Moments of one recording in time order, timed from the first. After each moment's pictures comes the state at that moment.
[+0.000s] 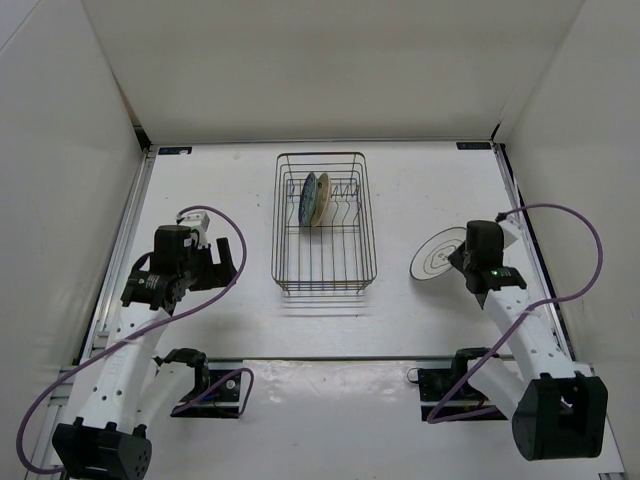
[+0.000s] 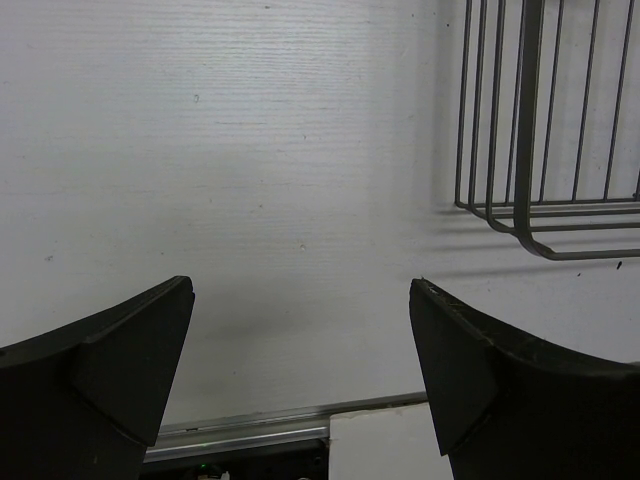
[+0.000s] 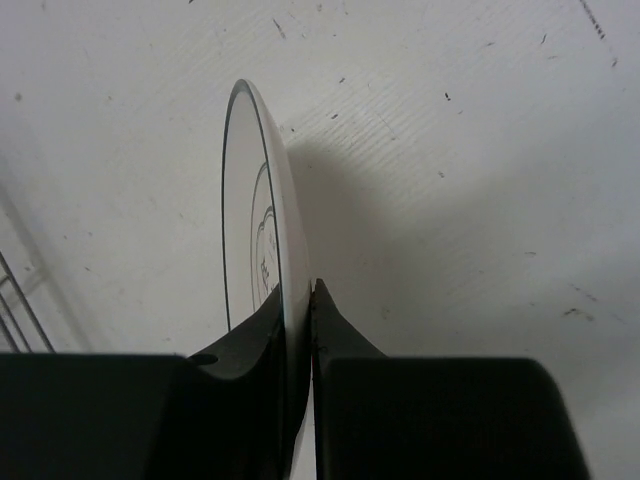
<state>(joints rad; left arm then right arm) -0.14 0.81 0.80 -0.82 0.08 -0.23 0.12 0.97 0.63 -0.40 0.33 0.63</state>
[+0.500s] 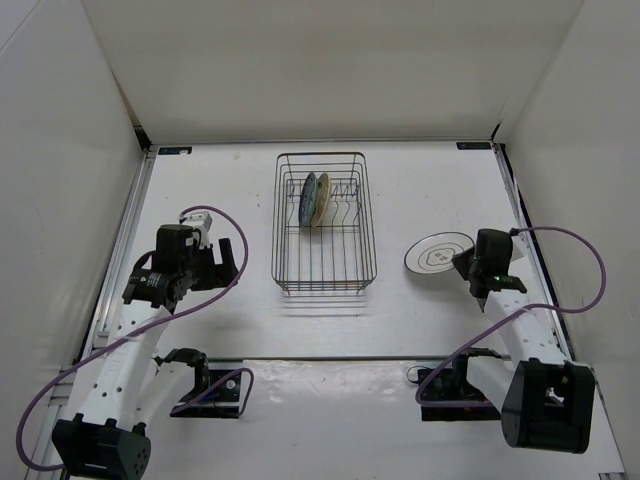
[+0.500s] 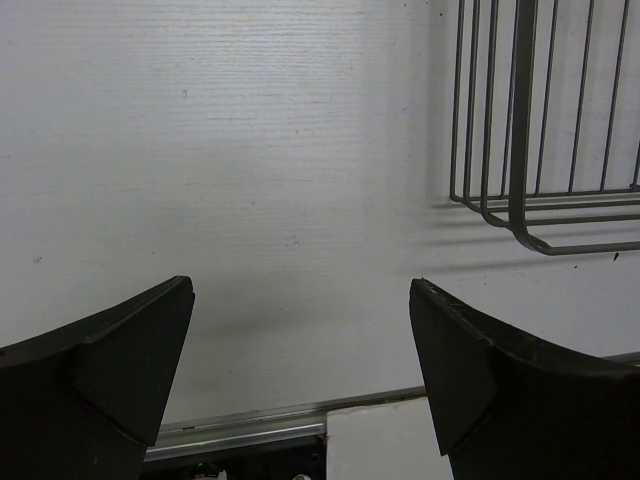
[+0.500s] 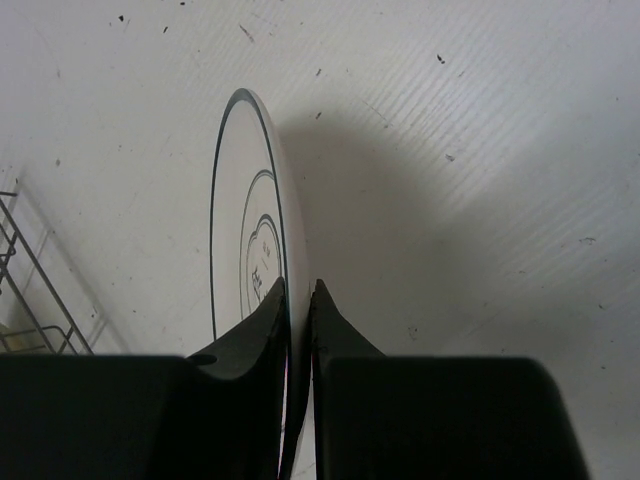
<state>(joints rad) -0.15 0.82 0.80 -0.82 0.09 -0.23 -0.03 1.01 0.49 -0.21 0.17 0.84</state>
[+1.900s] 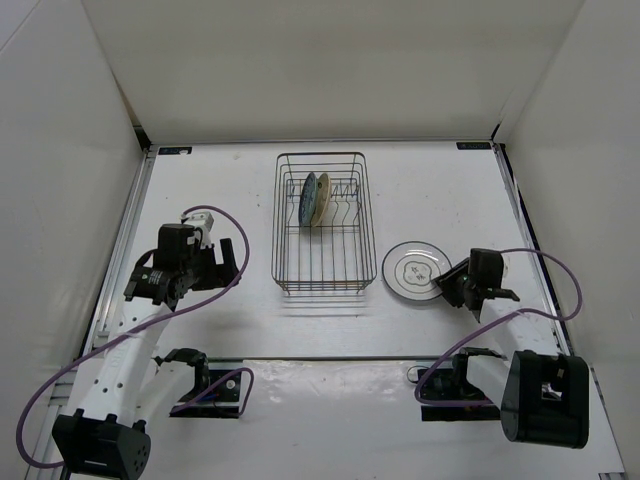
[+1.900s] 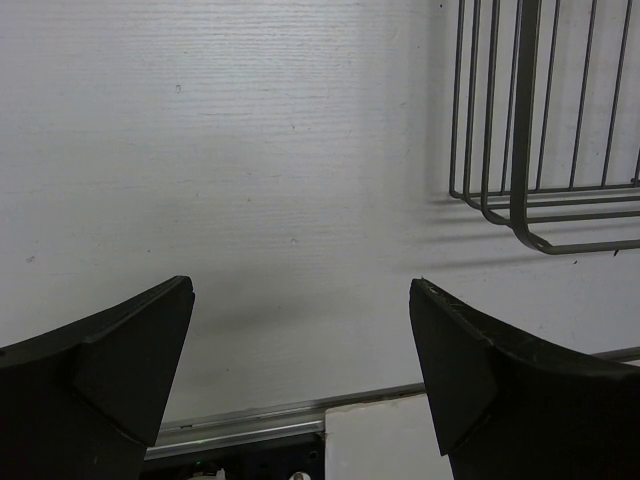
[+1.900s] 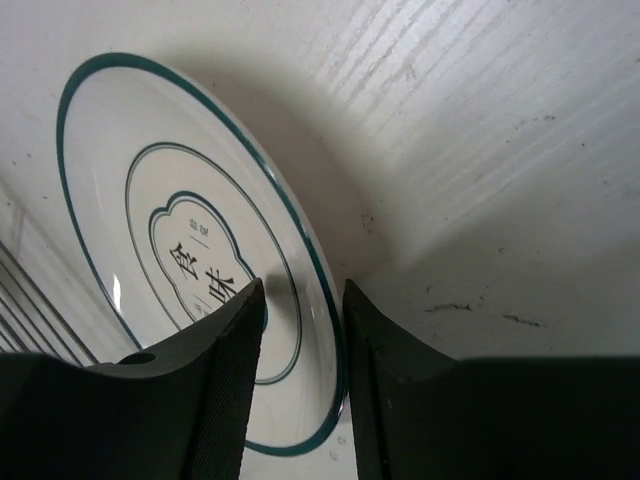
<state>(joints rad) -0.15 0.84 0.80 -0.82 0.10 -0.23 -0.05 1.03 0.33 -0.19 -0.08 0.88</state>
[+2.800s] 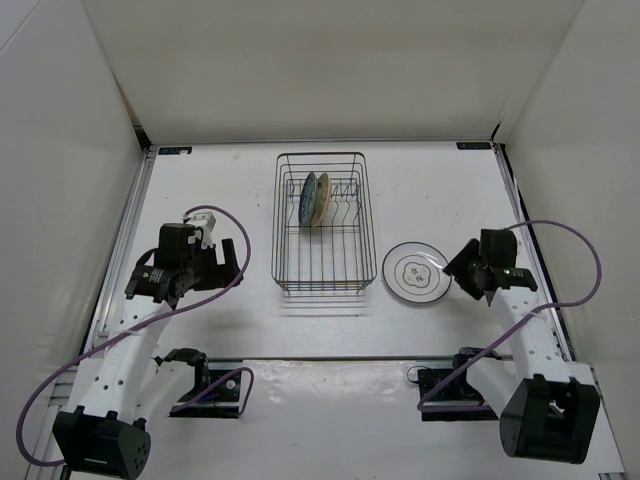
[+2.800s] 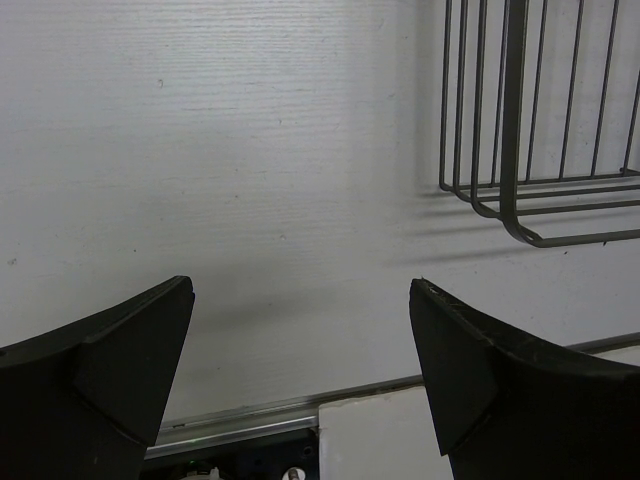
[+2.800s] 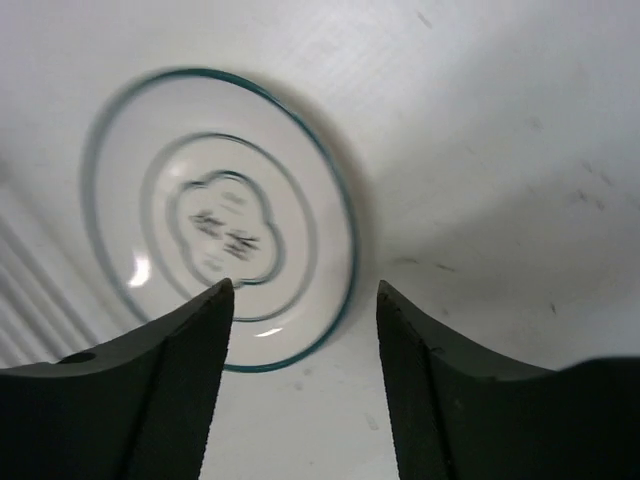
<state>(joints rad) -0.15 0.85 0.80 -0.82 0.12 -0.23 -0.04 0.95 0.59 -0.62 0.03 0.64</state>
